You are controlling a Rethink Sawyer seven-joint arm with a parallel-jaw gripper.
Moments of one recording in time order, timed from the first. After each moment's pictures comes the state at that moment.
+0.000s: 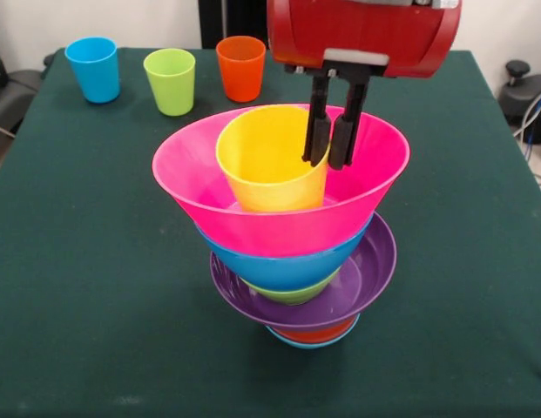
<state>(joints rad) -0.24 -0.50 0.27 0.78 -0.32 1.10 1.83</state>
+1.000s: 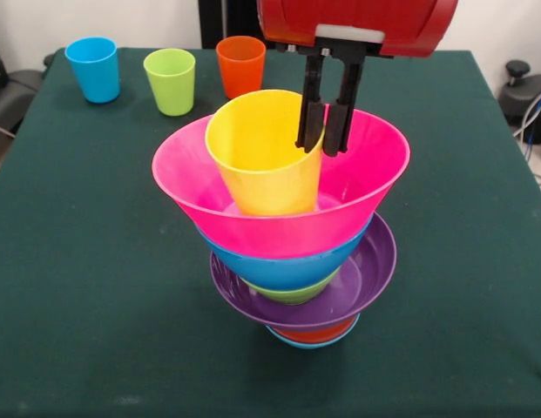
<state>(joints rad) -0.24 -0.50 0.23 0.77 -0.28 1.10 1.83</state>
